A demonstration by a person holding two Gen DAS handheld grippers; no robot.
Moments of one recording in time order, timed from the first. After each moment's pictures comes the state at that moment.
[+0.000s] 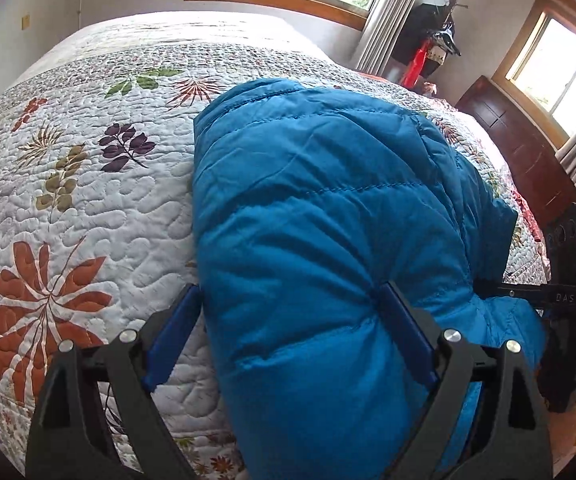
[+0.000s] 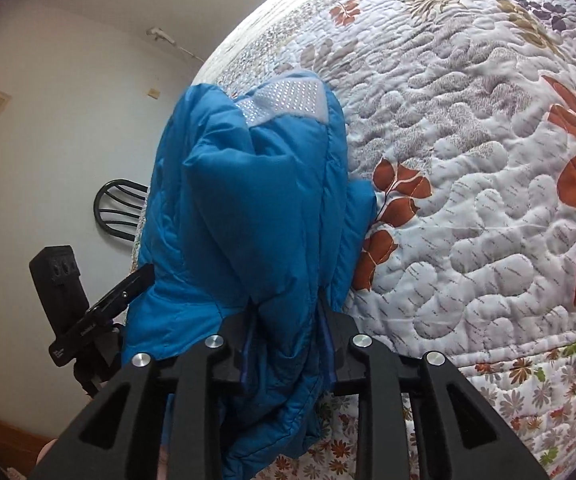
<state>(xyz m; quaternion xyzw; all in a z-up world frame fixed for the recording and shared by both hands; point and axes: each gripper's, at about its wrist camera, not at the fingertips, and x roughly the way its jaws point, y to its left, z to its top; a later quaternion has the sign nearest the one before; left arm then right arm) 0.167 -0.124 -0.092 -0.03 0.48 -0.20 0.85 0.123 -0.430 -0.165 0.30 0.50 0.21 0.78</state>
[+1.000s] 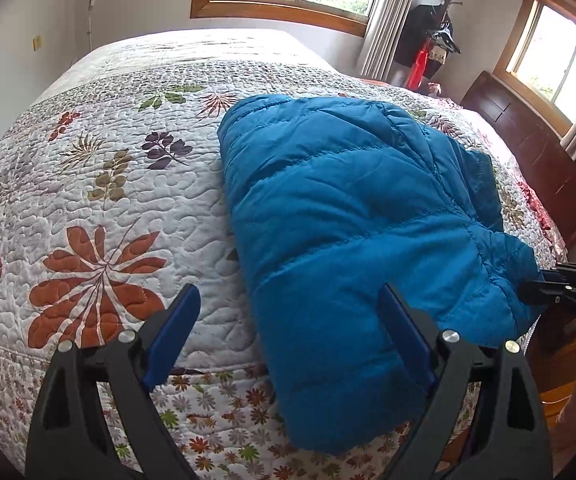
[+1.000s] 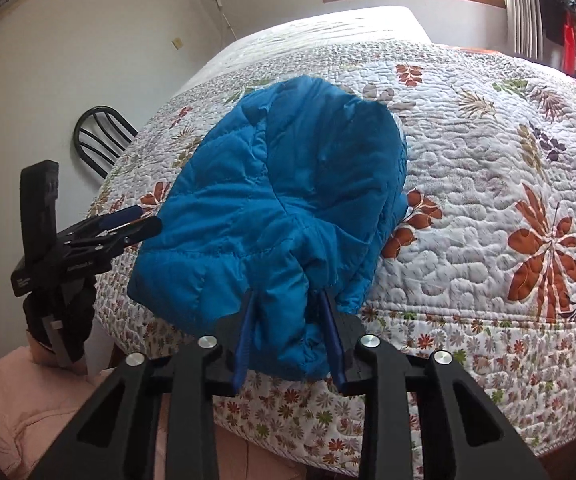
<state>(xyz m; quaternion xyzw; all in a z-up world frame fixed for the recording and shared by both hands) 0.113 -0.097 -0.068 0.00 0.46 -0.19 0.87 0.052 -0.372 -0.094 0.12 0.49 0.20 0.84</state>
